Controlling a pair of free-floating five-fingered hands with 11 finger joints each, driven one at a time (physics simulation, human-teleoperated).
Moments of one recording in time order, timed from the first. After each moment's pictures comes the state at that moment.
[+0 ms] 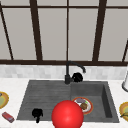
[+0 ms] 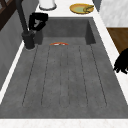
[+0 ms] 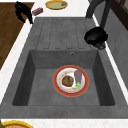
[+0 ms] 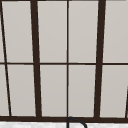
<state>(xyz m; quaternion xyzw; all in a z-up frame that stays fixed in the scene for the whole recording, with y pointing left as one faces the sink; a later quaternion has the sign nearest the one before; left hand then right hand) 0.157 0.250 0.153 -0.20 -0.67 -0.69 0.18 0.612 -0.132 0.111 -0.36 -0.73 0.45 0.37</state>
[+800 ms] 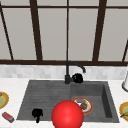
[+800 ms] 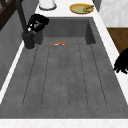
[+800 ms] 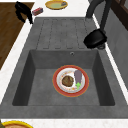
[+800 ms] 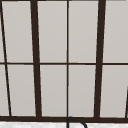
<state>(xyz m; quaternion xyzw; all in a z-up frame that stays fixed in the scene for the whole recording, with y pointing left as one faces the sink) 0.157 0.250 0.153 -0.20 -0.67 -0.69 0.18 0.612 -0.131 0.079 -0.37 -0.81 0.30 0.35</state>
